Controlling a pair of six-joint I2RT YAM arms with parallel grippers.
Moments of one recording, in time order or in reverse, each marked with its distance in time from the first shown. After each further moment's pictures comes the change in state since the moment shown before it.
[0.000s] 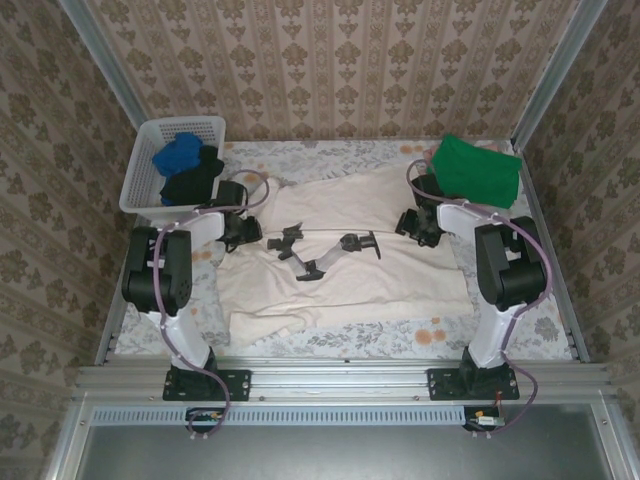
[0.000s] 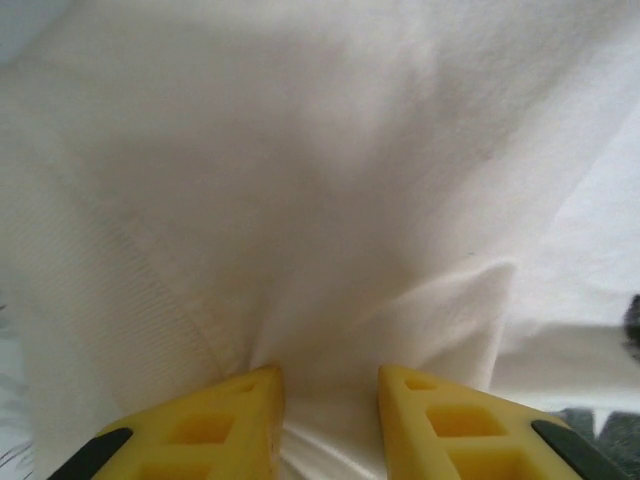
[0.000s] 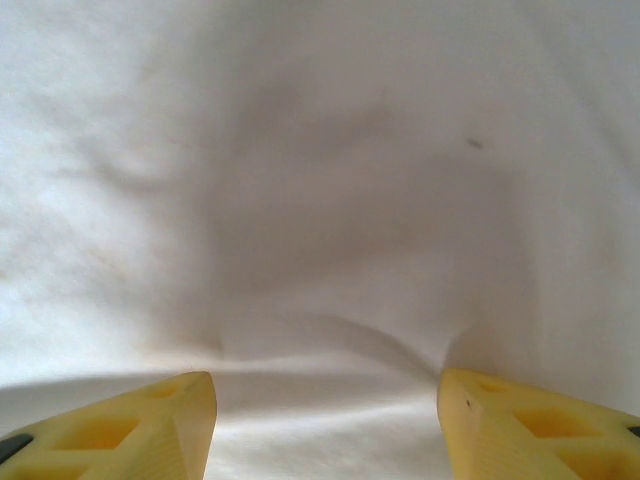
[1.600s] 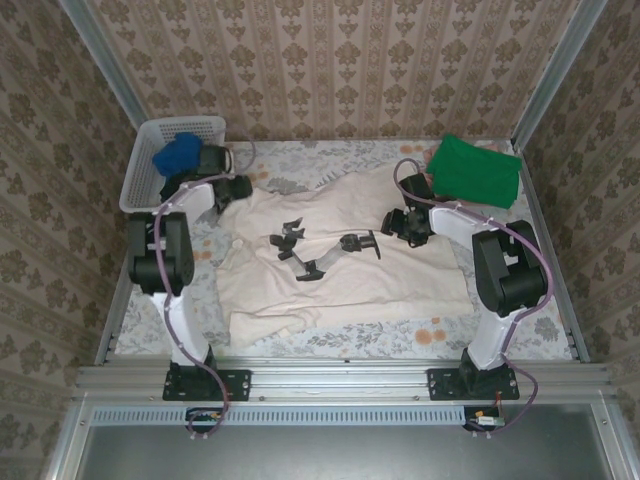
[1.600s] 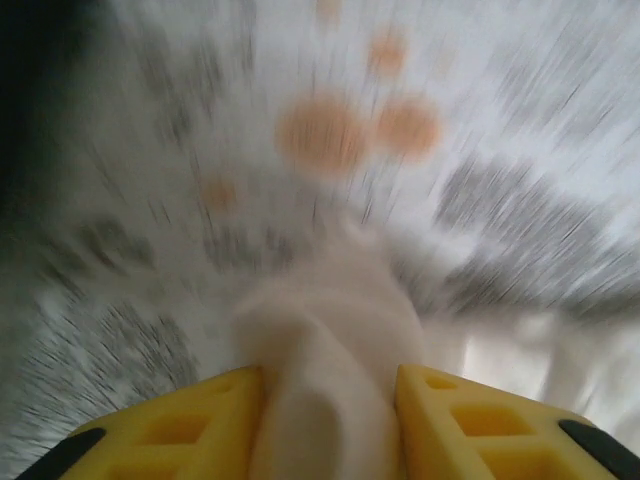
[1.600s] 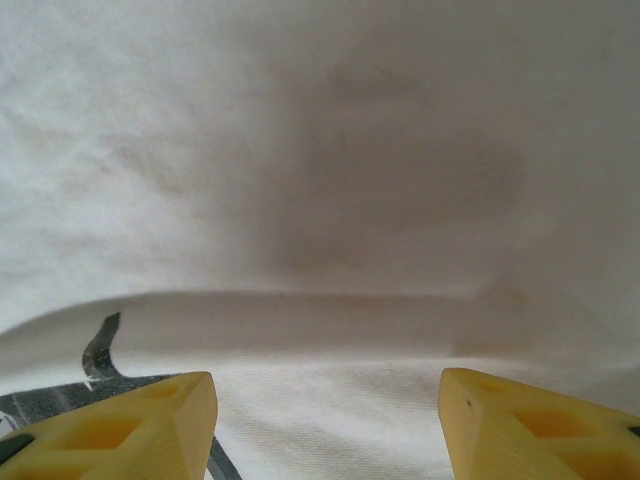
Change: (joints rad) left arm 0.087 0.207 0.365 0.063 0.037 0.124; right arm 0.087 -0.015 0.011 0.041 -0.071 -0.032
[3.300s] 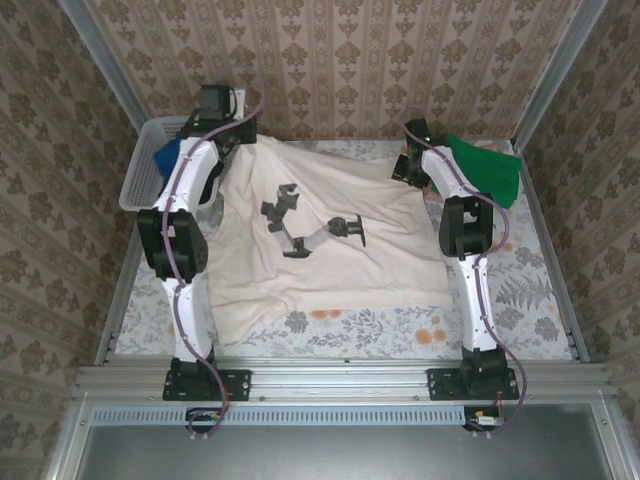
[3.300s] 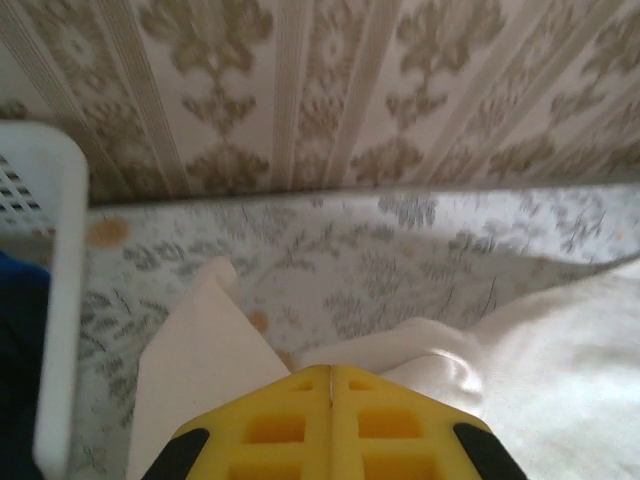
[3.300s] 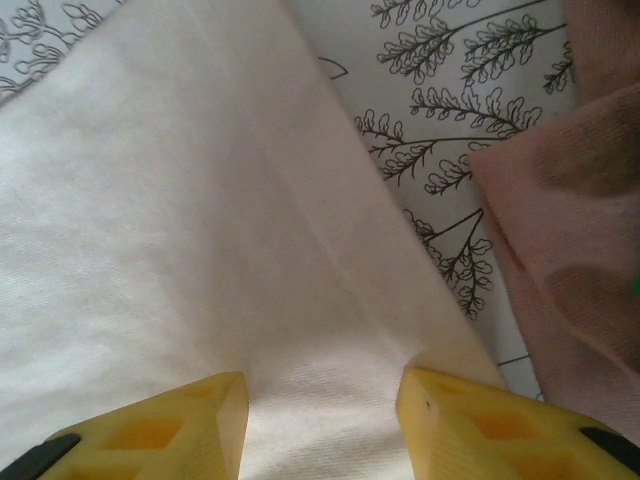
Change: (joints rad) left arm -0.045 0.137 0.692 -0.288 0.045 0.109; right arm -0.156 0.783 1.230 -0.465 0.076 -0.070
